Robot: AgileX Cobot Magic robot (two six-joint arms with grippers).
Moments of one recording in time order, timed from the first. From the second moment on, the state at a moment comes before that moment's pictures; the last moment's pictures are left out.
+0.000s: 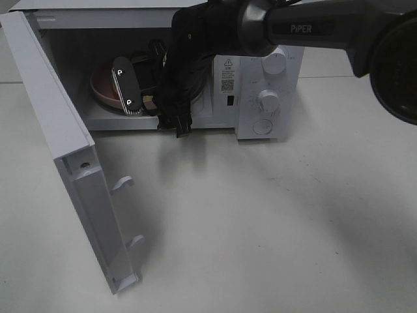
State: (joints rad) left arm 0.00 0.00 -0.52 -0.13 1.08 0.13; right arm 0.65 2.35 -1.91 -0.03 0.52 -1.32
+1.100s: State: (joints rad) left arm 0.00 0.00 -0.52 -0.13 1.08 0.13; right arm 0.65 2.47 -2.03 -0.04 0.56 -1.24
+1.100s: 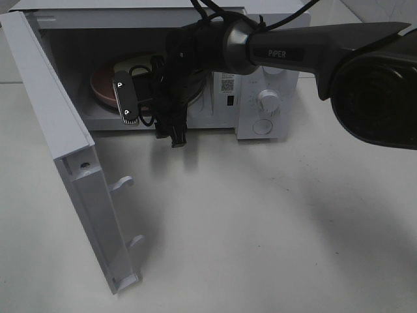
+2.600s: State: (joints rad) left arm 0.00 0.00 -0.52 -0.13 1.08 0.13; right arm 0.62 2.15 -1.59 0.01 0.47 -1.63
